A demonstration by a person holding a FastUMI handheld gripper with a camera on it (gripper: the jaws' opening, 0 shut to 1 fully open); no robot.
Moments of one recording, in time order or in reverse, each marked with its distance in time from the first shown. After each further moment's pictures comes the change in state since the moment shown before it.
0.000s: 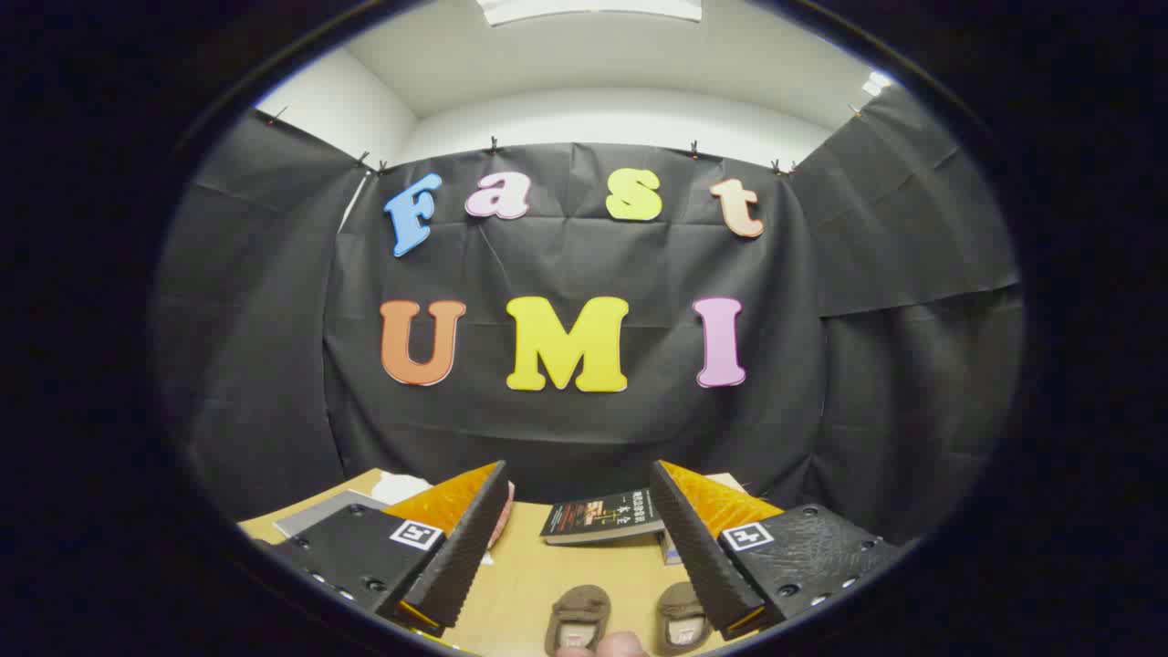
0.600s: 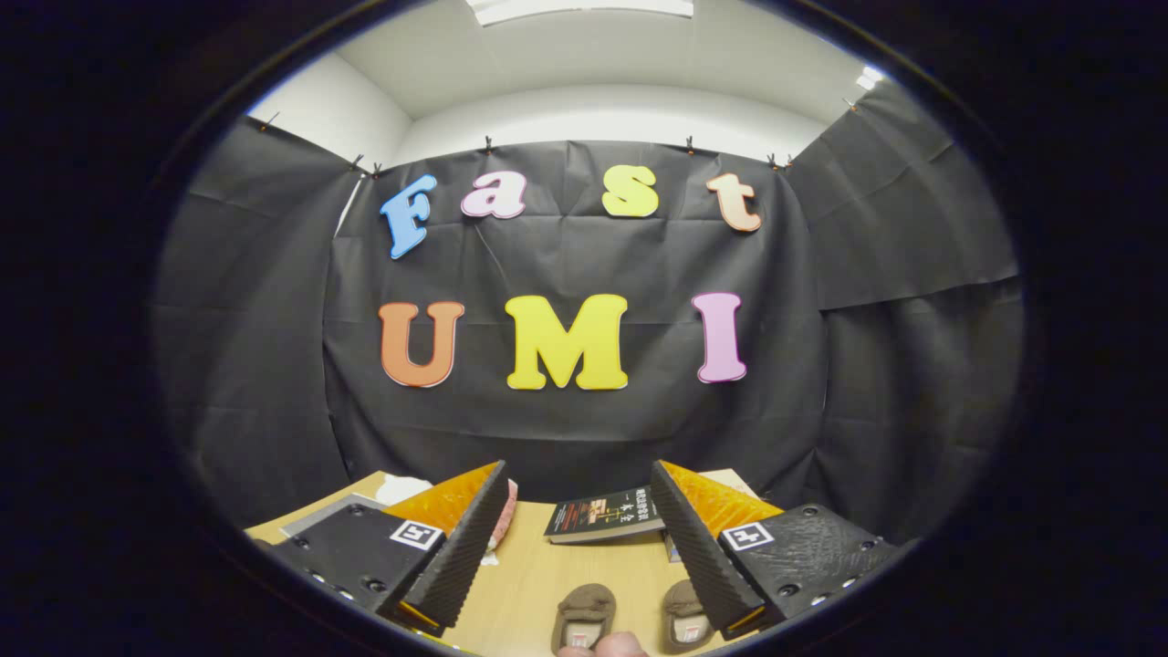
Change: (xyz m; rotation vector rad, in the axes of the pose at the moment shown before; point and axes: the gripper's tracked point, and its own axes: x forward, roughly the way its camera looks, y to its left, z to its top) arm 0.000 -0.004 0.002 0.013 0.009 -0.003
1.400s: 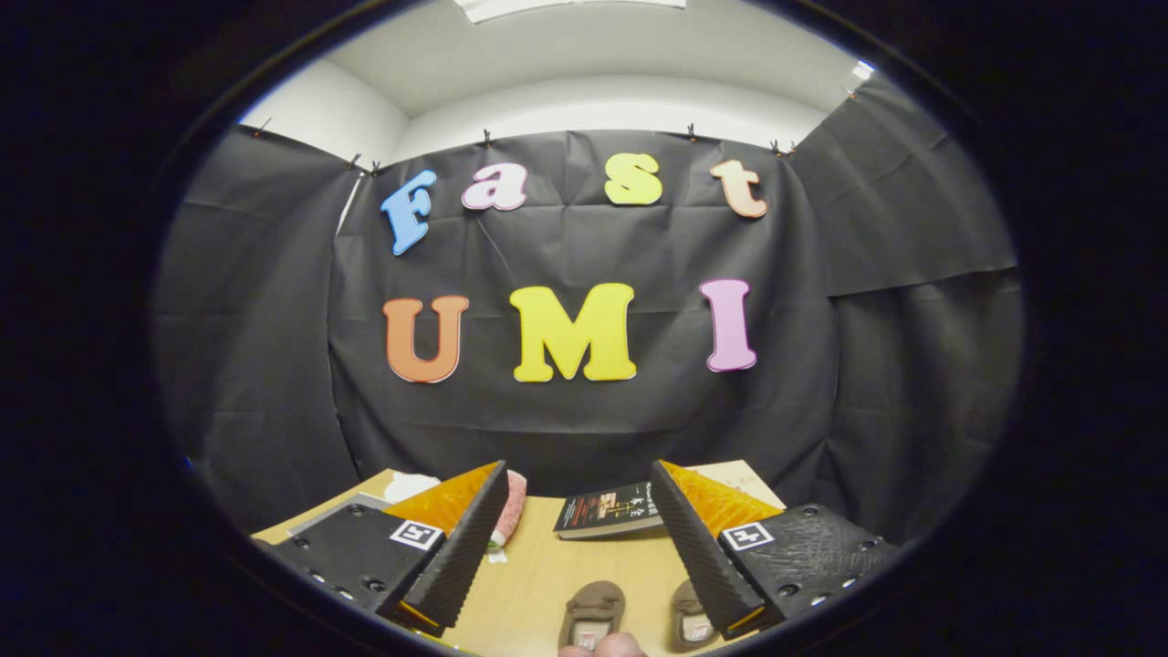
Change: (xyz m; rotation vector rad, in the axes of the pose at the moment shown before) arm 0.014 0.003 -0.005 0.020 0.036 0.031
